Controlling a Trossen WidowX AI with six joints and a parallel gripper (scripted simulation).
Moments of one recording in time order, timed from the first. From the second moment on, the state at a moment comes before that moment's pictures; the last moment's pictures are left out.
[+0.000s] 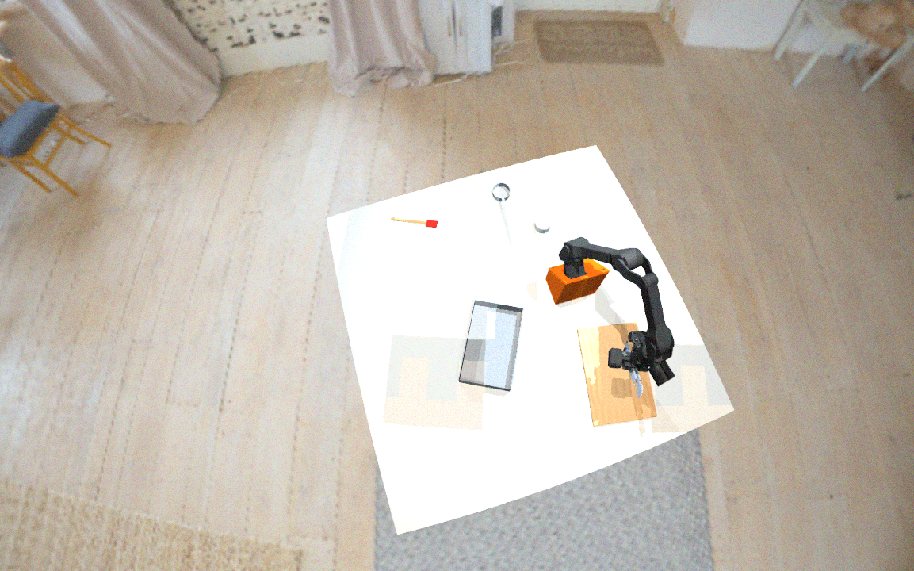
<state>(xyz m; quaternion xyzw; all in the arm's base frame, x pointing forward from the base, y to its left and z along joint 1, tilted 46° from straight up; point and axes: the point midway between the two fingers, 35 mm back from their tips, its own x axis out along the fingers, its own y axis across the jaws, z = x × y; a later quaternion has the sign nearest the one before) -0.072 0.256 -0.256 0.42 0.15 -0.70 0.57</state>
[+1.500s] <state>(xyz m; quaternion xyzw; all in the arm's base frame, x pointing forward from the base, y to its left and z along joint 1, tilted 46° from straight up) -0.073 0.201 -0.306 0.44 0.17 -0.69 0.55</state>
